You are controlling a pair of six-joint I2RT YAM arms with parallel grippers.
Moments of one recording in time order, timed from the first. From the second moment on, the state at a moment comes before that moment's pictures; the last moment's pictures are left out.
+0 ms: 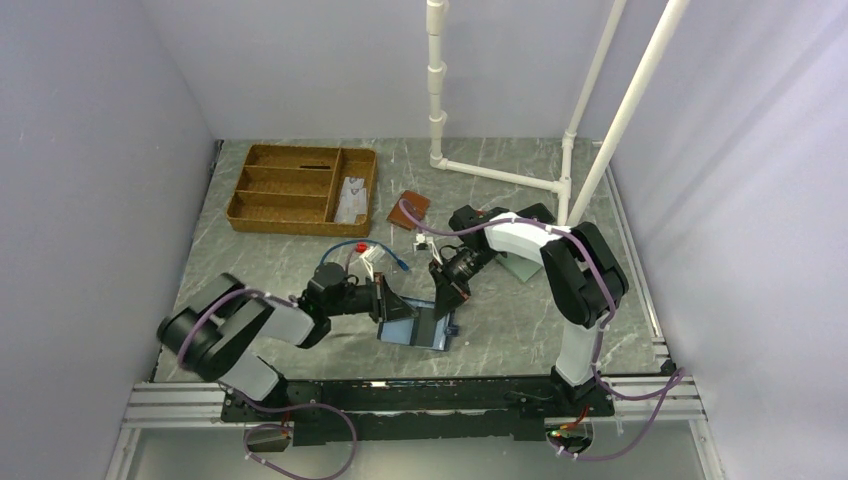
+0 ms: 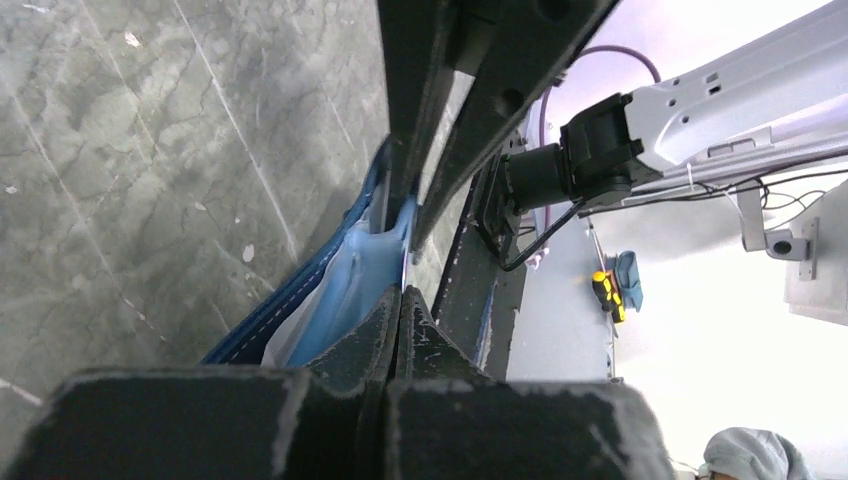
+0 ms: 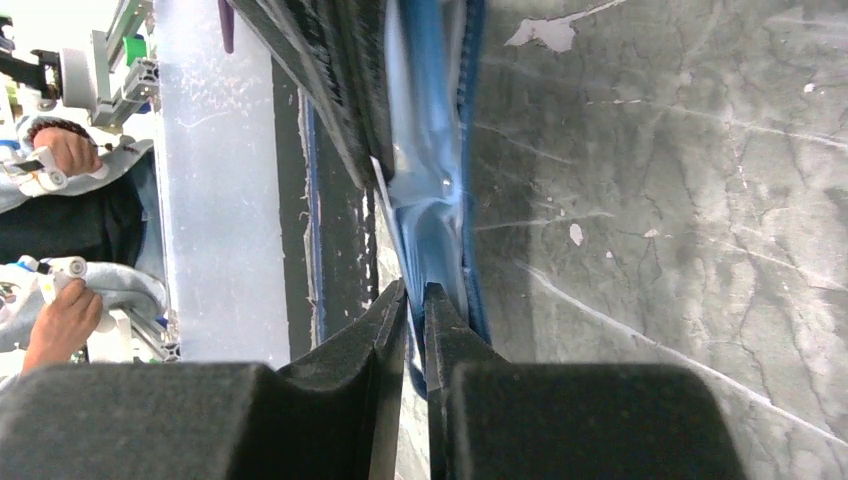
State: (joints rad) left arm -0.64 1.58 0.27 1.10 0.73 -0.87; right arm 0.56 1.87 1.16 -0.89 -1.06 -0.63
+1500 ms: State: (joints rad) left arm -0.41 0.98 0.42 0.03 0.44 -0.78; right arm 0.53 1.76 1.20 -0.92 -0.83 -0.71
